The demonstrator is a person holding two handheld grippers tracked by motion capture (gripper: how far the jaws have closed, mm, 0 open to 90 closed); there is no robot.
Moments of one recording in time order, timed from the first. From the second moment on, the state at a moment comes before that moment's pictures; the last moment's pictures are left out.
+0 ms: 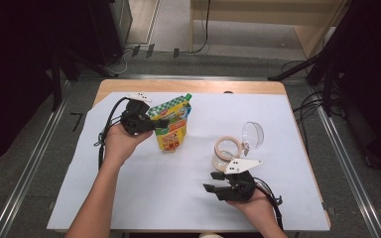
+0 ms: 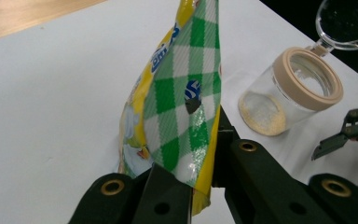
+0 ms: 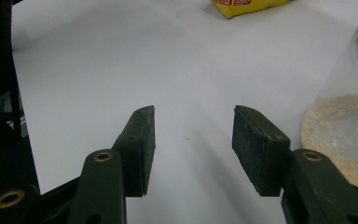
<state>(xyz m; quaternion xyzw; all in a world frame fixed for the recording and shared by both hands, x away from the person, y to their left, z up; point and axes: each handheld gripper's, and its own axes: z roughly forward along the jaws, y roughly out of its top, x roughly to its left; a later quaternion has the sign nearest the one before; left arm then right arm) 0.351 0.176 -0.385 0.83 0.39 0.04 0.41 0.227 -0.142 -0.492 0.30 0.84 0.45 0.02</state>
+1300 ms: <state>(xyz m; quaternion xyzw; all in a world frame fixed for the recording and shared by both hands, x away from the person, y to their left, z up) 0.280 0.146 -0.317 0.86 0.27 -0.02 0.43 0.244 -0.114 -0.501 0.32 0.83 0.47 0.03</state>
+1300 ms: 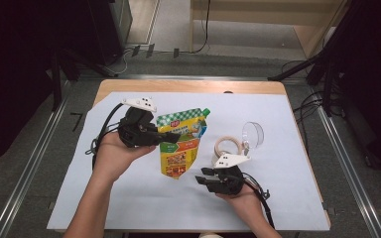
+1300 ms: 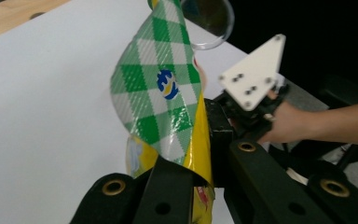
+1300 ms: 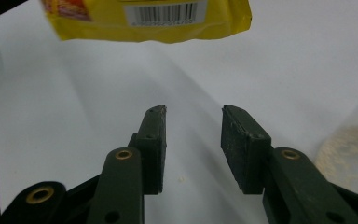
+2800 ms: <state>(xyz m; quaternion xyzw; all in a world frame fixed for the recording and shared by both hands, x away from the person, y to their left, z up) 0.269 0.109 -0.330 0.85 0.27 -0.05 0.45 0.221 -0.095 -0.502 0.26 0.82 0.50 0.08</state>
